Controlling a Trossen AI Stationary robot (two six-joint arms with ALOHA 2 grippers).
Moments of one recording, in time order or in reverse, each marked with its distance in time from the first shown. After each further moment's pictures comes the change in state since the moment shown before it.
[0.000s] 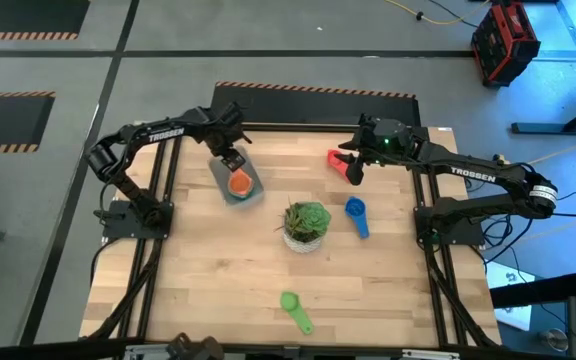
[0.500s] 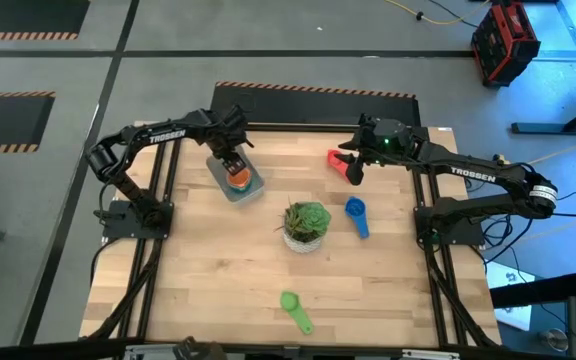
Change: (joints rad) left arm -0.035 0.000 0.000 0.001 0.050 0.058; right arm 0.000 0.000 0.000 0.000 0.000 -0.002
